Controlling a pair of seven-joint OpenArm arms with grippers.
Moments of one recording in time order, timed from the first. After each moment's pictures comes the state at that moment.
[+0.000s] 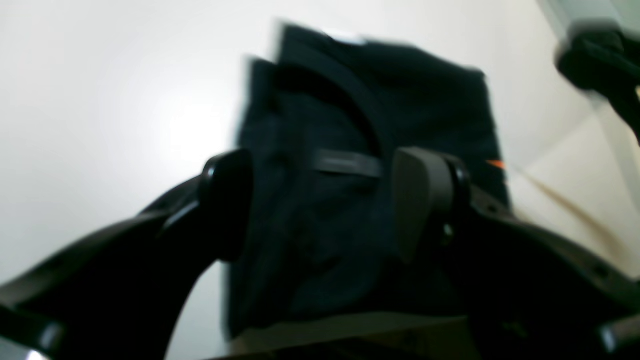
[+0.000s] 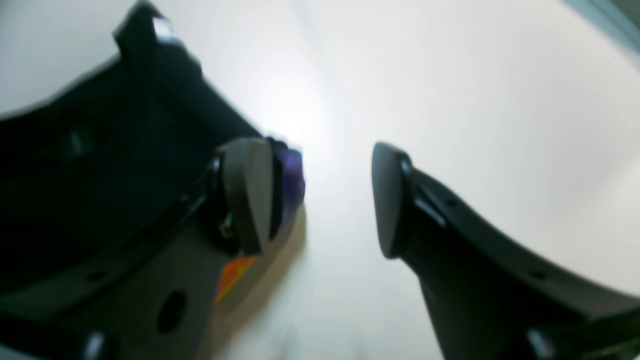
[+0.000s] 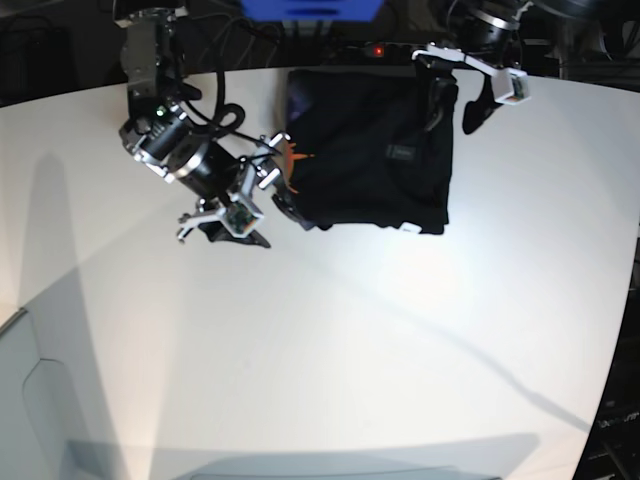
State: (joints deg) left arm 54.8 -20.1 -2.3 117.0 -34.0 -6.5 -1.3; right arm -13.7 3.1 -4.1 113.7 3.7 39.1 -34.3
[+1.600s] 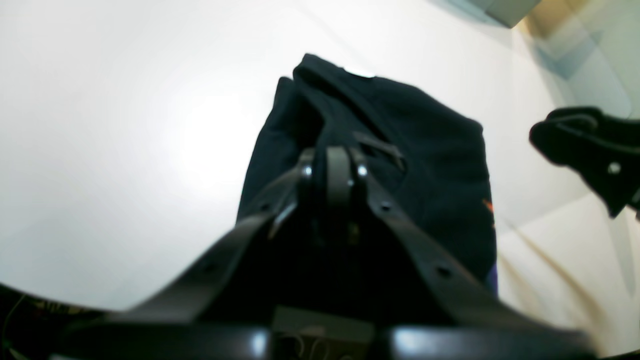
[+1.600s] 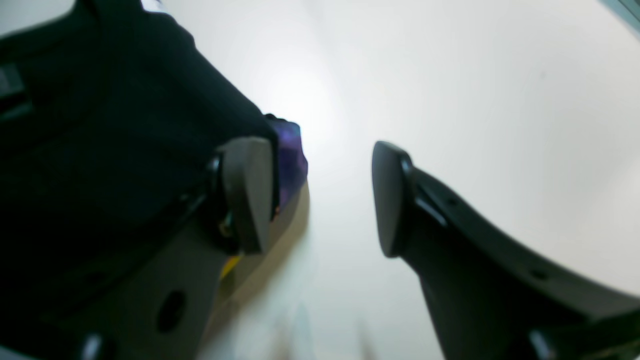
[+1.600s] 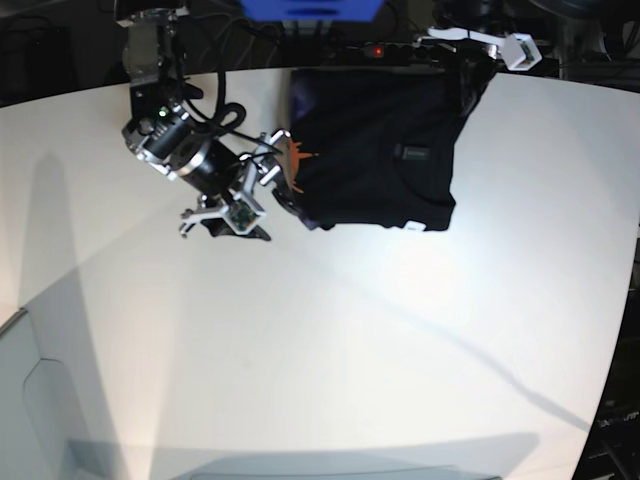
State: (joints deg) left arm 62.1 -12.1 -2.9 115.9 -34.7 -5.8 -15.6; right arm -14.2 3.1 -4.3 112.0 3.5 39.1 -34.5
